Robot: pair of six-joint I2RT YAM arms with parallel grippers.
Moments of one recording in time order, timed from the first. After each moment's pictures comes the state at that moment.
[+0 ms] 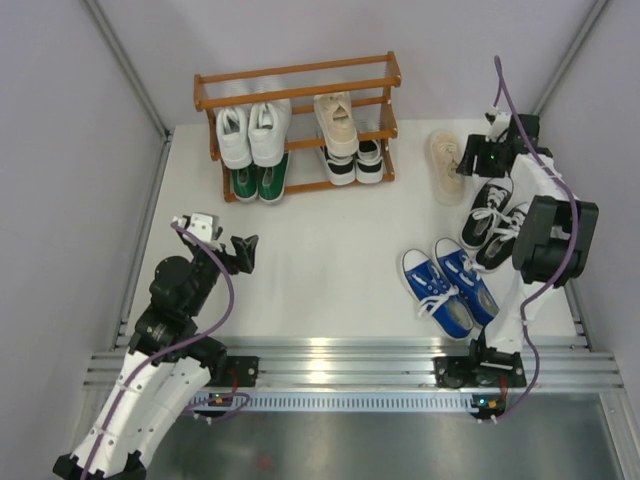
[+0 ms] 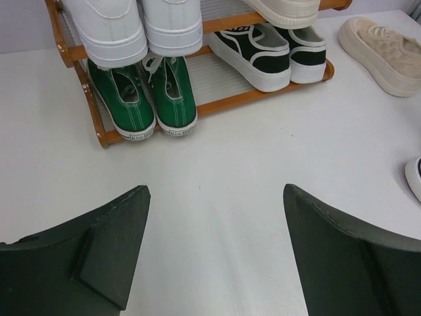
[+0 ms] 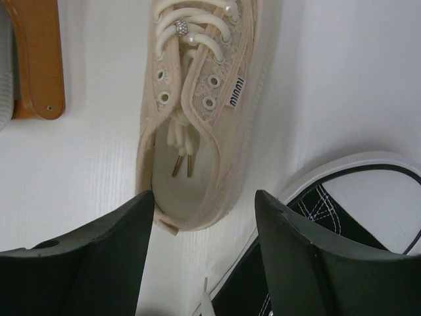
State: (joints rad) left arm -0.40 0.38 0.58 -0.29 -0.10 -0.09; right arm -0.17 1.91 1.52 -0.40 -0.36 -0.06
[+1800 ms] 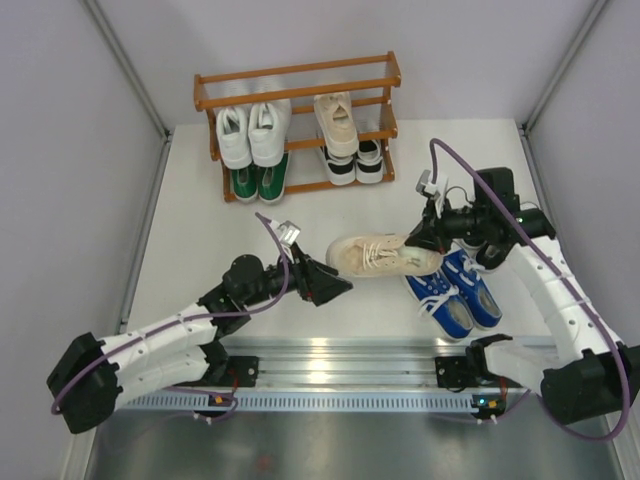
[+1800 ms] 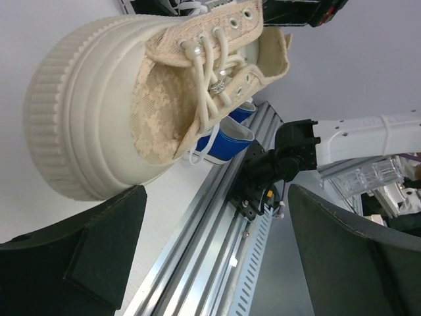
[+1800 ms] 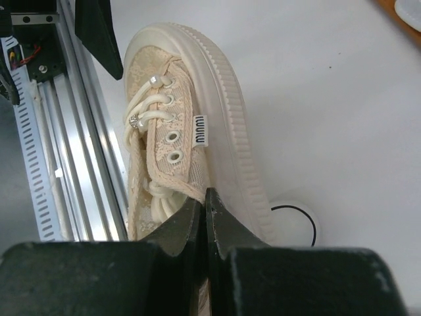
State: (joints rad) left arm -0.84 0.90 0.36 0.52 0.33 -0.77; right arm 0.23 1.11 1.05 -0.78 -0.88 -0.51
